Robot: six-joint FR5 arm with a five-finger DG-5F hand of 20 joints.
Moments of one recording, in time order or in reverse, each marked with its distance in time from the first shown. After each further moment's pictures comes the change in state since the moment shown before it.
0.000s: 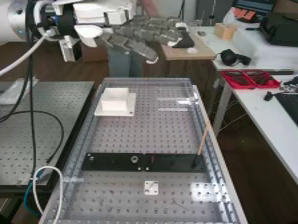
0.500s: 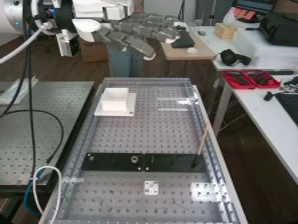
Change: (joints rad) arm 0.009 0.012 0.031 -0.074 0.005 -0.019
